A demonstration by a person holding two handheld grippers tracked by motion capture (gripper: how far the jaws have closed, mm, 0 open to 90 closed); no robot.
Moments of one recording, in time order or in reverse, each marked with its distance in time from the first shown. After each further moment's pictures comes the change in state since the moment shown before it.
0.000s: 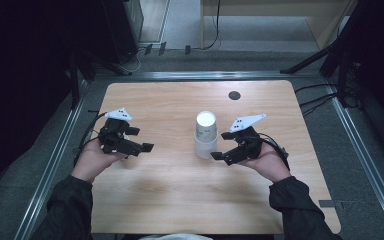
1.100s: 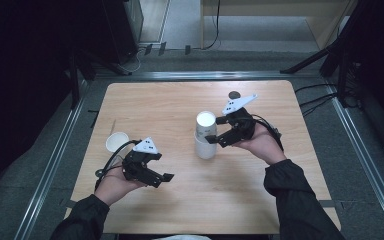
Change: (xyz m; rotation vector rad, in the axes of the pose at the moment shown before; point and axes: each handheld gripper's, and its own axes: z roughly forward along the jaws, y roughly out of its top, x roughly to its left) left arm -0.057 -0.032 0.048 0.039 -0.074 0.132; right arm -0.023 0.045 0.008 0.010 0.018 -0.059
